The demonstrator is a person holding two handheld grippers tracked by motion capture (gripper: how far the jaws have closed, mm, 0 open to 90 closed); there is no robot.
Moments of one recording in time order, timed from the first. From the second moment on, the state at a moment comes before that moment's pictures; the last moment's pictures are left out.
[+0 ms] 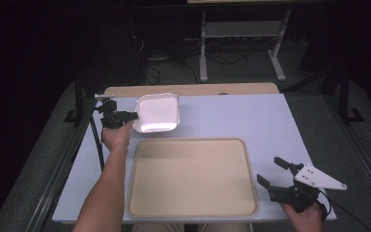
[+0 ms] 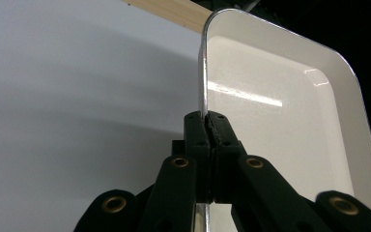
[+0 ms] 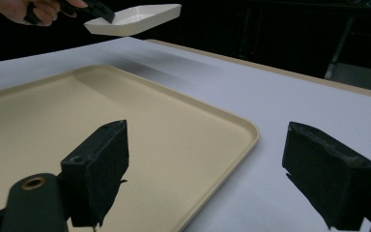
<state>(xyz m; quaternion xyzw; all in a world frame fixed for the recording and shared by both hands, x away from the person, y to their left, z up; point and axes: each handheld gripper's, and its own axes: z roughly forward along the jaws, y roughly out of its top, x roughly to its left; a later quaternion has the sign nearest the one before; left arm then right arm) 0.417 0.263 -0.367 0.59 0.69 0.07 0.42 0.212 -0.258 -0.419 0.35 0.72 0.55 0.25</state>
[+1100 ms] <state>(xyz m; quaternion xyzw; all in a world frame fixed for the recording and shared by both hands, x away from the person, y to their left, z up) 0.371 0.229 -0.371 0.60 0.66 0.05 0.45 0.211 -0.258 -0.420 0.36 0.72 0.54 0.25</state>
